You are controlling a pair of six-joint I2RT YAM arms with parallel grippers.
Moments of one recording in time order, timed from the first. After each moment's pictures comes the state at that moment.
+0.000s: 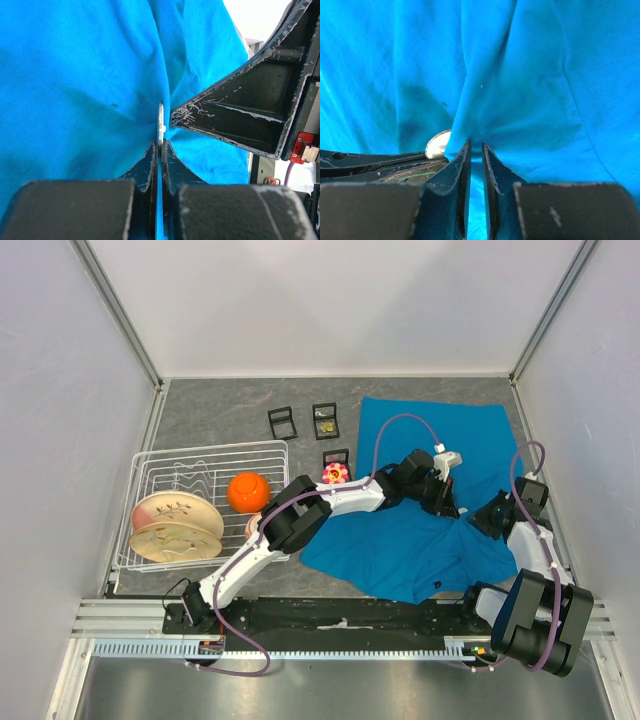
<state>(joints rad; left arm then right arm) -1.02 2.56 1.96 0.14 0.52 -0.57 -0.39 1.10 0.47 -0.33 -0.21 0.55</state>
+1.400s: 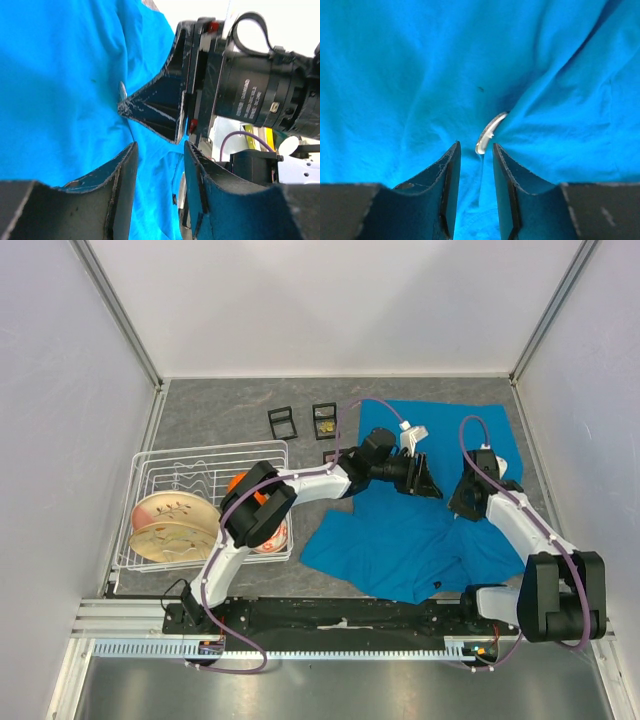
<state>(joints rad) -0.90 2.24 1.60 0.33 0.64 -0.75 0.03 1.25 0.70 -0.53 0.18 0.54</state>
